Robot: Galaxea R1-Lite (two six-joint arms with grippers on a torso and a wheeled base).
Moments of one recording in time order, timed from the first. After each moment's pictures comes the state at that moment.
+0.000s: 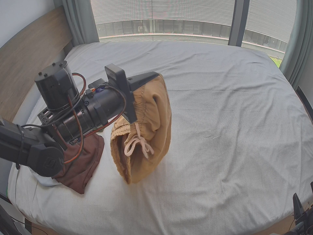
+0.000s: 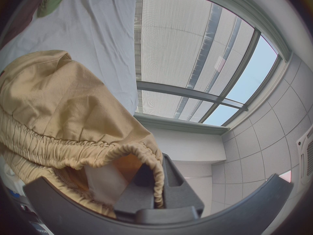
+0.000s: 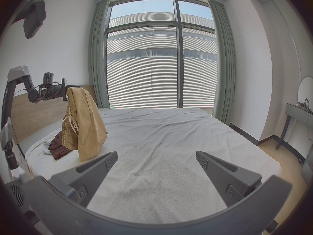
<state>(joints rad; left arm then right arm) -0.57 1.77 -0.90 -1.05 -0.35 -1.56 0.01 0.02 -0.02 0.00 -0.02 0.00</state>
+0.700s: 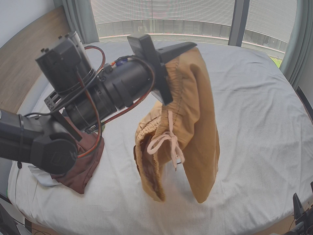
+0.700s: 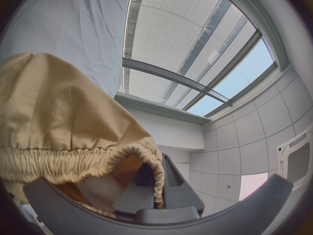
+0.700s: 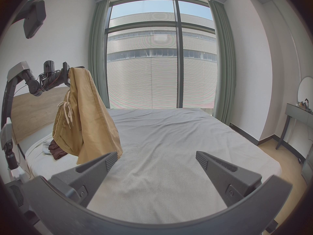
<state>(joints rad) -0.73 1.79 -1.09 -1.06 -0.36 -1.69 0.01 0.02 -0.02 0.00 -0.02 0.00</state>
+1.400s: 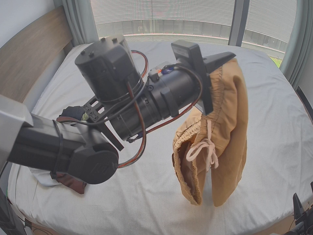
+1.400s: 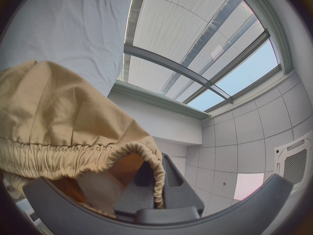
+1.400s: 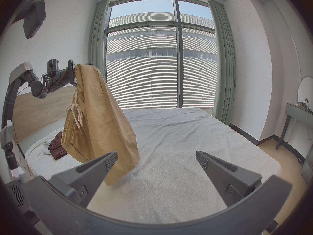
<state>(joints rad) -0.85 1.94 -1.22 -1.09 -0.33 -1.71 0.01 0.02 -0.02 0.00 -0.02 0.00</state>
